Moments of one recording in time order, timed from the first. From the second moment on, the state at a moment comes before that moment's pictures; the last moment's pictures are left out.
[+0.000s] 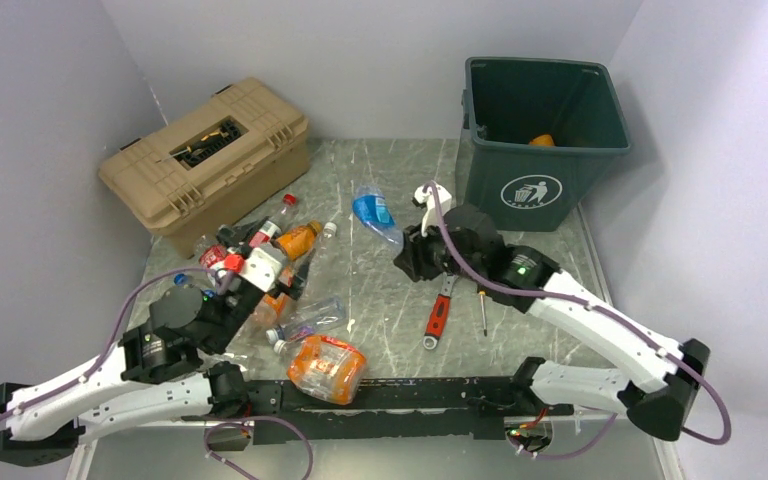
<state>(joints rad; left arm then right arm) -1.20 0.49 0.78 -0.12 -0.69 0.38 0.87 1.10 1.05 -0.45 0.05 0.28</state>
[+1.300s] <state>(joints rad) -1.19 1.13 1.15 -0.58 -0.04 0.94 0.92 1.07 1.42 -1.12 -0.25 0.20</state>
